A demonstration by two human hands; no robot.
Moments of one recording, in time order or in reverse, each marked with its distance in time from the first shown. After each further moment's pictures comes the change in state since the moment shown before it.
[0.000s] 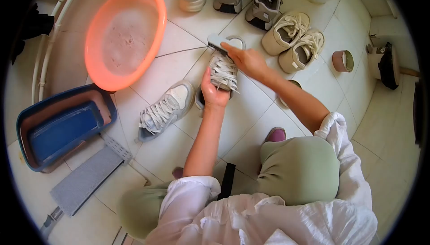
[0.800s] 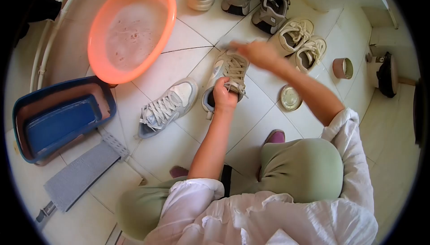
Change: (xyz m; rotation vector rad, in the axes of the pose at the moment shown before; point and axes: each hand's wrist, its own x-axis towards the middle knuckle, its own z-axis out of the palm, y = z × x) left_hand -0.006 -0.018 -0.018 0.067 0.182 0.026; right_hand 0.031 -0.034 -0.043 -0.390 -0.365 0.032
